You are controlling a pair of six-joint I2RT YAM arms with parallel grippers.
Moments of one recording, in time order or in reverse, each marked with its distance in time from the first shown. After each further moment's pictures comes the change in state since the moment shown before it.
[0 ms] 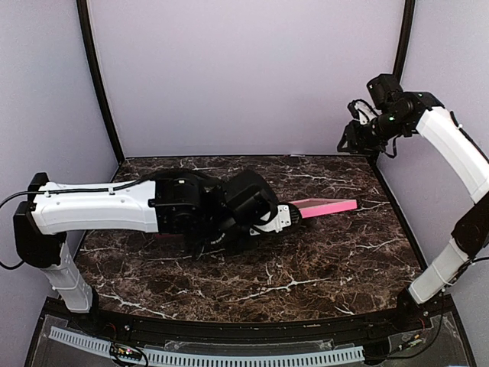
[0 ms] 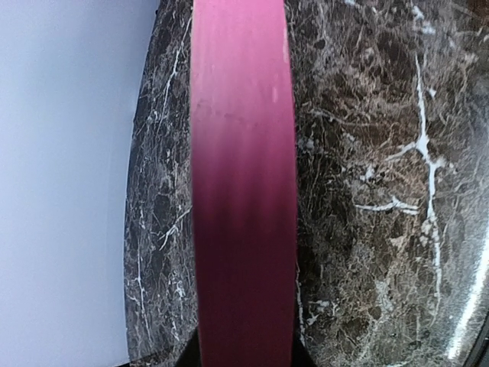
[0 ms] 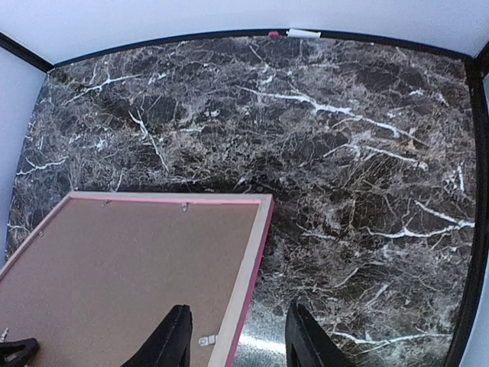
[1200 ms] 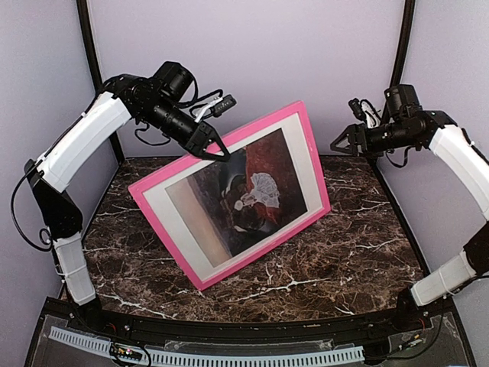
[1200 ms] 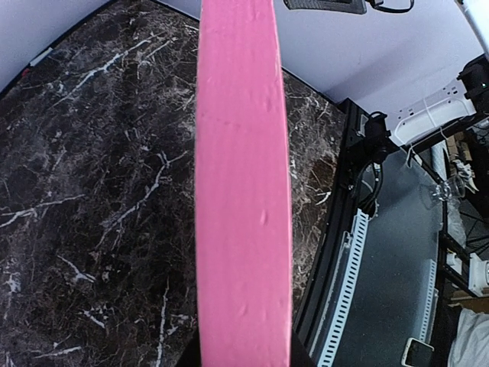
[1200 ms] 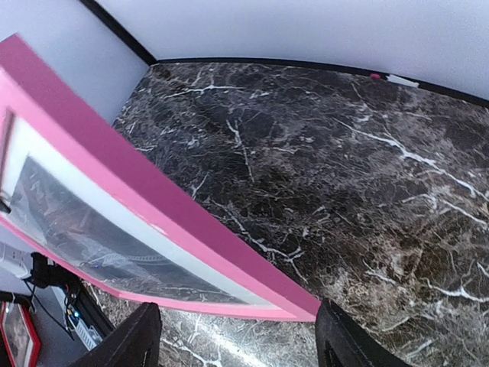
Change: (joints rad) left arm 0.660 0.136 0.664 -0.501 1.207 -0.311; right arm -0.085 -0.144 -0.201 0.224 -0.339 -0.111
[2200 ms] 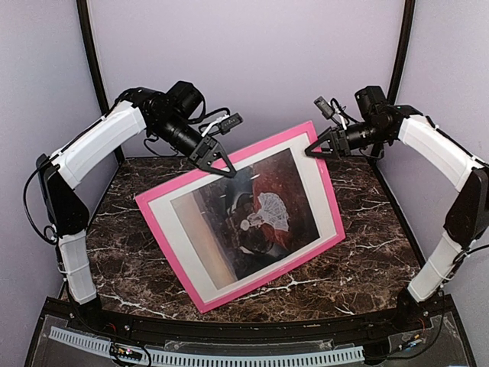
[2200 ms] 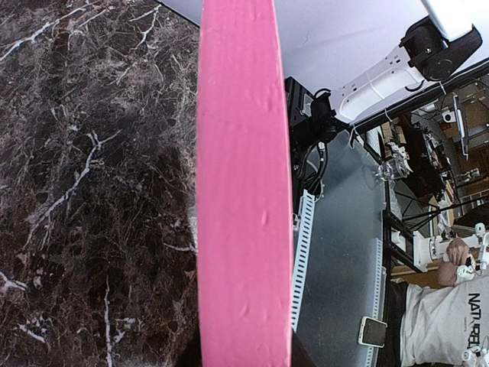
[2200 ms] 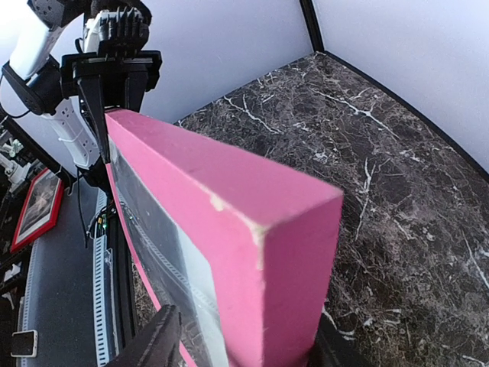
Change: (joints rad) left arm 0.026 0.055 -0.114 0.004 0.259 0.043; right arm 0.071 0.228 0.100 0.045 -0.480 -0.478
